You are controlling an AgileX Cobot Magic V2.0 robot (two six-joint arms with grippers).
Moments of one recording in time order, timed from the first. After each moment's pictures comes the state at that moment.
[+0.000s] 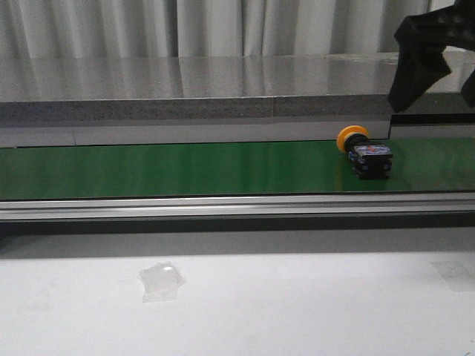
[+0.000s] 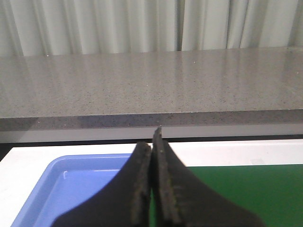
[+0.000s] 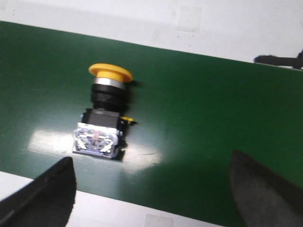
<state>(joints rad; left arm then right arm) 0.09 0.41 -0.49 -0.30 0.26 0.31 0.17 1.44 -1.02 0.07 0.53 -0.04</state>
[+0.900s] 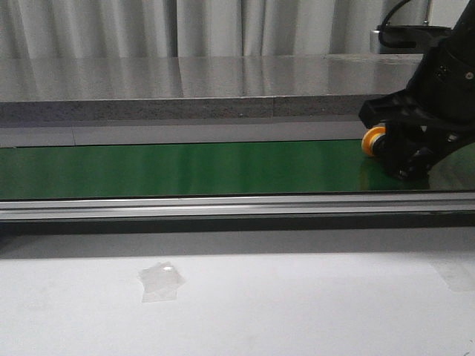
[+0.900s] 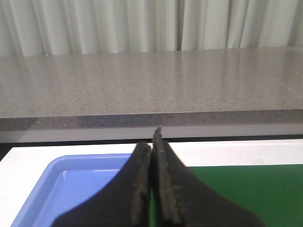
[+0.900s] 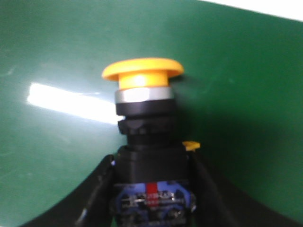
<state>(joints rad) 0.09 0.41 -0.49 -0.30 0.26 0.31 0.19 1.69 -1.09 0.07 0.53 -0.05</state>
